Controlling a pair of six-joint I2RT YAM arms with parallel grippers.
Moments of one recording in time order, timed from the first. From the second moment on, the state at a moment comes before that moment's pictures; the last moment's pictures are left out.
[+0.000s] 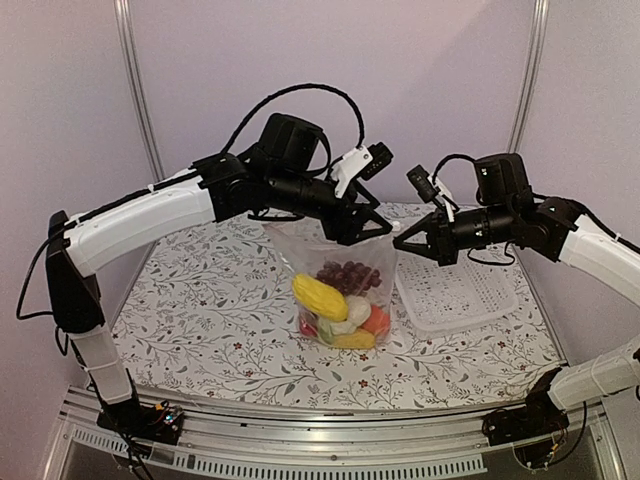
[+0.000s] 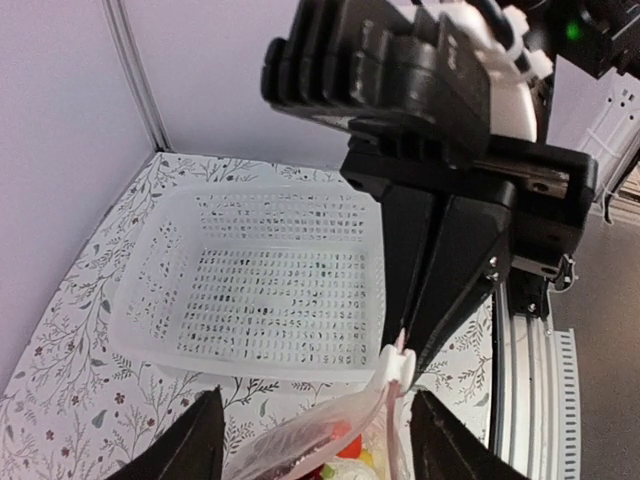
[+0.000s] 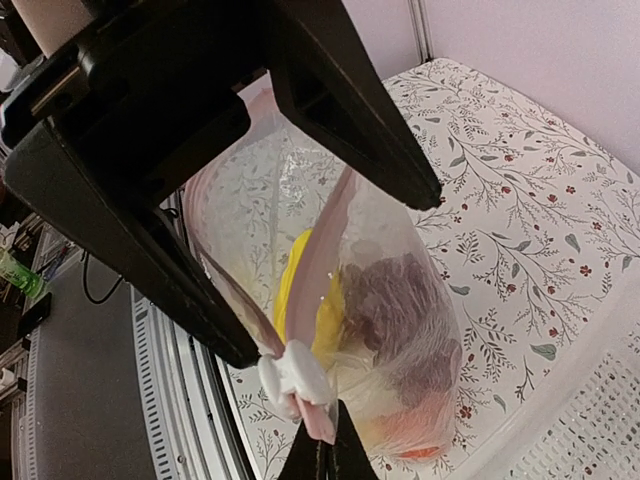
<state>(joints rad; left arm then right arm) -0.97 1.81 1.82 -0.47 0.33 0.19 0.65 1.23 1.16 -0.46 -0.58 0.01</state>
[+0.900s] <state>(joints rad) -1.00 1.82 1.82 -0.54 0.28 0.31 0.65 1.25 1.17 -0.47 -0.57 -0.05</state>
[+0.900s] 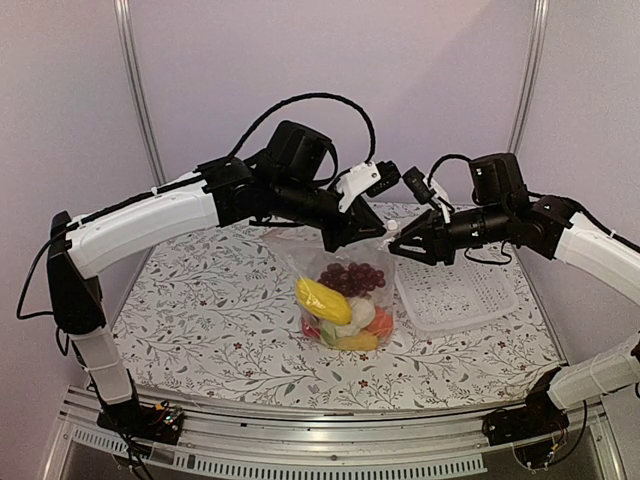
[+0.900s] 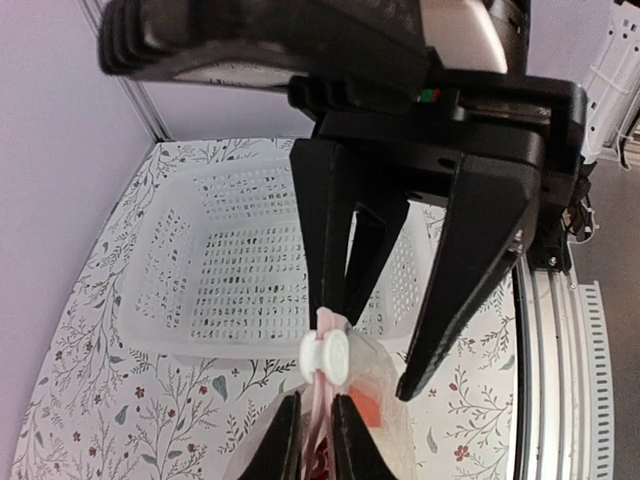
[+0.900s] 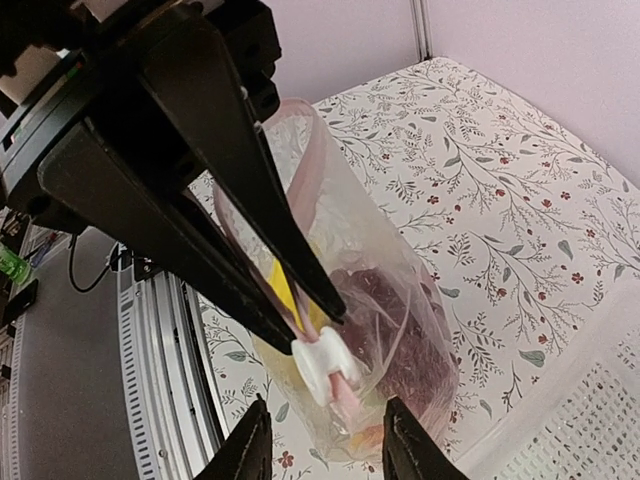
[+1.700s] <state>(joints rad) -0.99 1.80 1.82 -0.54 0.29 0.27 0.65 1.31 1.25 -0.49 -0.58 -0.10</state>
